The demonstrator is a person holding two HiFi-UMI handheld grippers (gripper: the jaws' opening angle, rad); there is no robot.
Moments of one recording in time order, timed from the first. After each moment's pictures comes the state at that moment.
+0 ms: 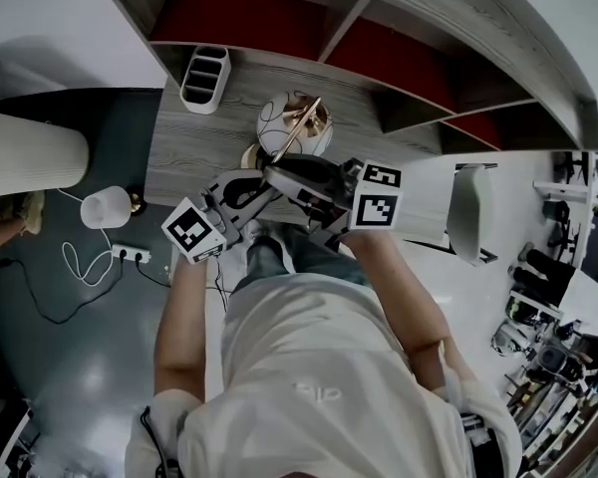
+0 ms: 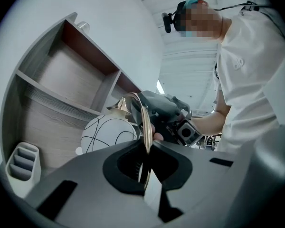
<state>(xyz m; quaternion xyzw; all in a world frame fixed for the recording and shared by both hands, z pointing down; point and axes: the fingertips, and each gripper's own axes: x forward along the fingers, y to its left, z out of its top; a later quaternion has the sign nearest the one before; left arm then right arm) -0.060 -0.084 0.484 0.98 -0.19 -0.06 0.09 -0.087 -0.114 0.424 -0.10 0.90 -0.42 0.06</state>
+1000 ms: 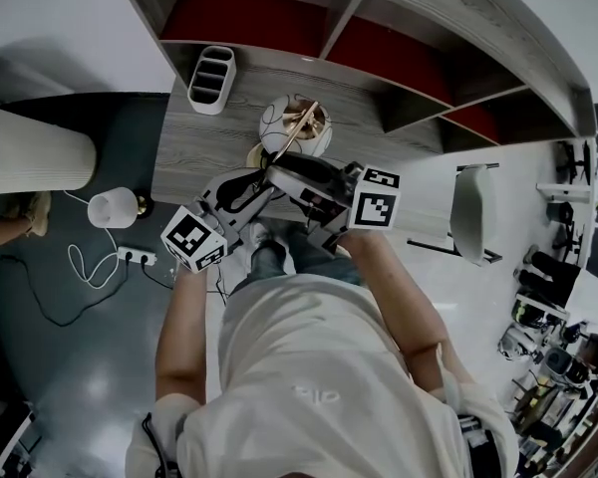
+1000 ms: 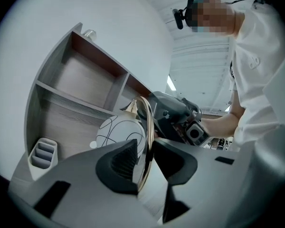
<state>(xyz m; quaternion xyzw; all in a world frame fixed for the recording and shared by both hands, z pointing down) -0.076 -0.089 0.490 0.96 -0.25 -0.02 0.13 -0.079 -0.119 0.428 -0.13 0.88 -0.44 0.09</state>
